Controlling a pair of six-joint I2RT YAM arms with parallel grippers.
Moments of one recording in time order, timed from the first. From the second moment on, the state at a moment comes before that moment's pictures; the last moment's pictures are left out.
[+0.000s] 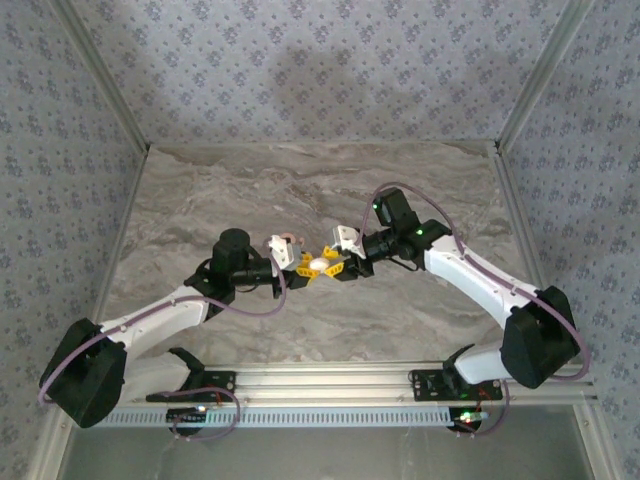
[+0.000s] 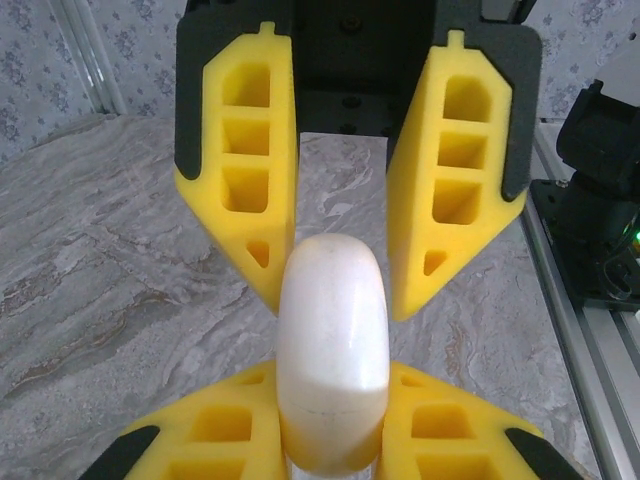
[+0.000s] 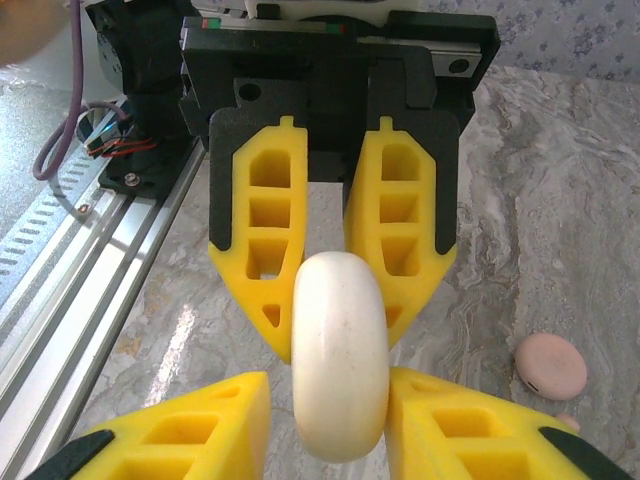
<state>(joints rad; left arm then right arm) -0.64 1.15 0.52 0.33 0.74 0.23 0.57 1.38 1.03 -0.48 -0.92 -0.86</state>
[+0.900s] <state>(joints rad) -0.64 1.33 0.79 0.12 0.43 0.14 0.29 1.46 1.13 -0.85 -0.77 -0.88</state>
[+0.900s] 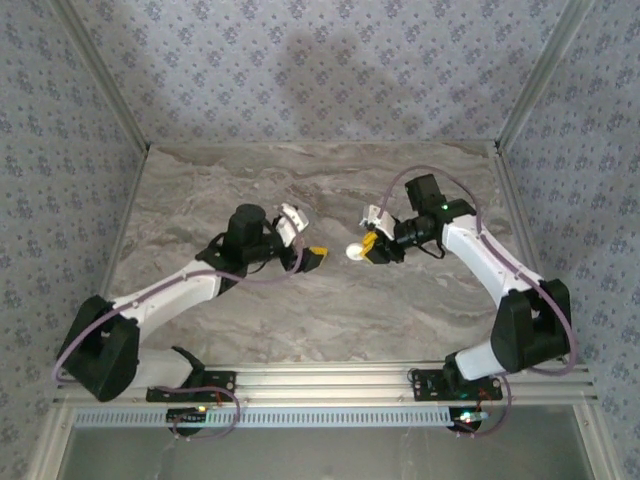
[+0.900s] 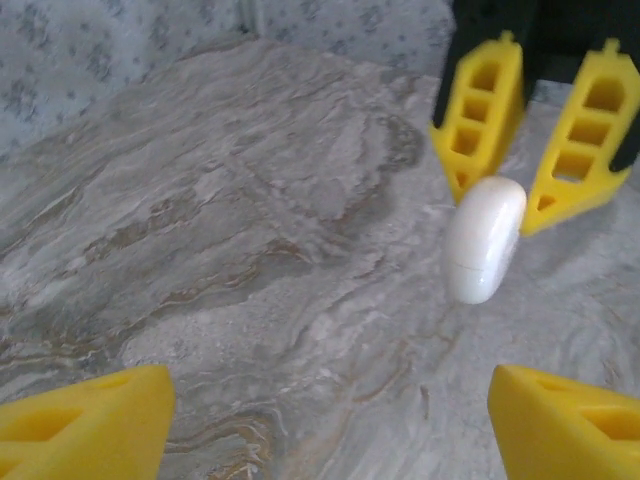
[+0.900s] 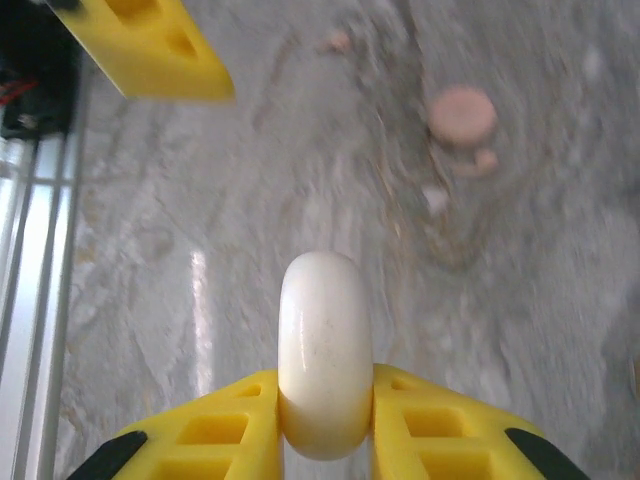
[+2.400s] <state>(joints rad) -0.65 1.81 1.26 -0.28 0.23 -0.17 0.03 2.08 1.50 -1.14 -0.49 -0.83</state>
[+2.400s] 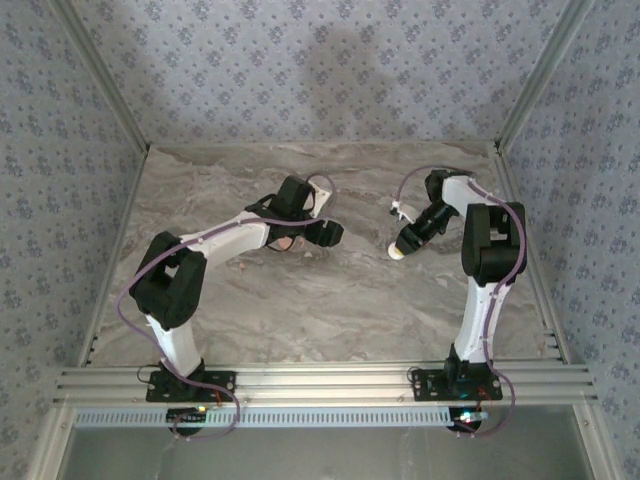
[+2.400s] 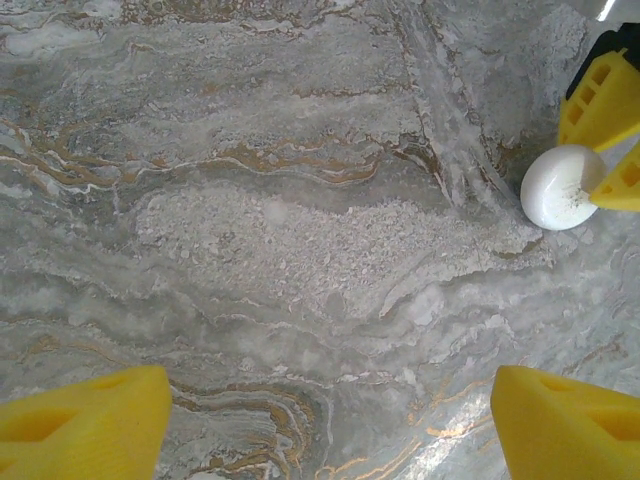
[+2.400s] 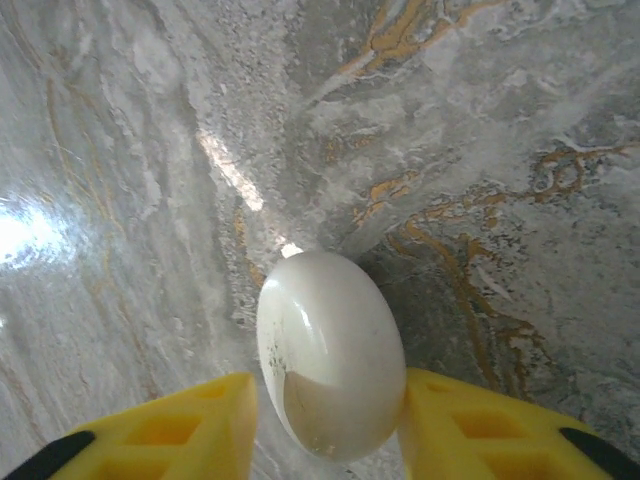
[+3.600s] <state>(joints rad) -0.65 1.69 1.29 -0.47 0.18 -0.23 0.08 1.56 1.10 -0.56 -0.46 -0.10</state>
